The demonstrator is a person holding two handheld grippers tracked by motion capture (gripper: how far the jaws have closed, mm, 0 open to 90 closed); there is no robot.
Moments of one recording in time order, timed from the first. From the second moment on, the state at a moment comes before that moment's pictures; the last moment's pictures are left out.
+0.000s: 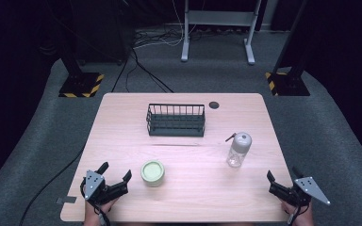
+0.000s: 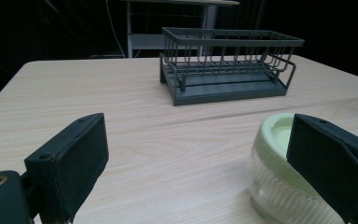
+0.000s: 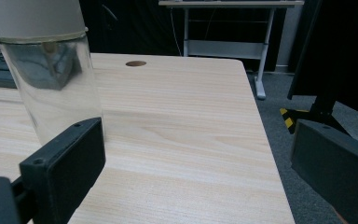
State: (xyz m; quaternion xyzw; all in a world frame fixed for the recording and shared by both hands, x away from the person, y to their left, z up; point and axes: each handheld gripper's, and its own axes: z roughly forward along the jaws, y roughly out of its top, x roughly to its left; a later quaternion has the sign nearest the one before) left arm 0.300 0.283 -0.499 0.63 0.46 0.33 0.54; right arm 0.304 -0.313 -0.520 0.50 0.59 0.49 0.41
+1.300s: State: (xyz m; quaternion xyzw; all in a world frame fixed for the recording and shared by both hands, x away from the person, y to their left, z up) left arm 0.299 0.213 -0.514 0.69 0.41 0.29 0.51; right arm 0.302 -0.314 -0.520 0.50 0.58 0.50 0.41
